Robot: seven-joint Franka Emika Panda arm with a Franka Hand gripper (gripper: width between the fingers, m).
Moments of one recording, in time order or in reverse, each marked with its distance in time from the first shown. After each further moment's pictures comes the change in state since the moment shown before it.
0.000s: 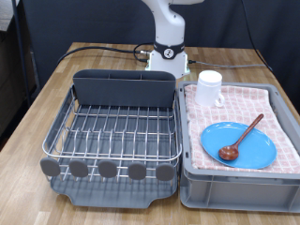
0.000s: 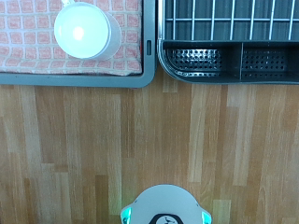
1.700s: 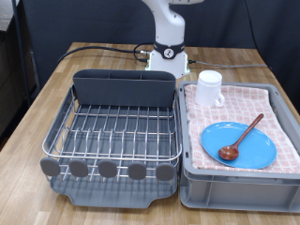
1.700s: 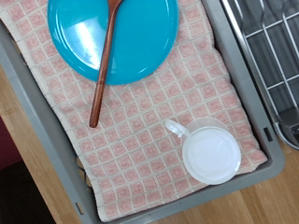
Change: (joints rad) arm 0.021 0.339 0.198 0.139 0.083 0.330 0.618
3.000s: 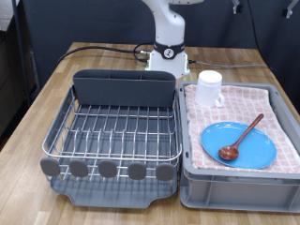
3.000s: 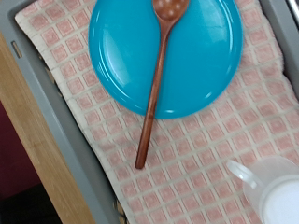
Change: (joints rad) arm 0.000 0.212 0.089 0.041 -0.038 0.207 0.112
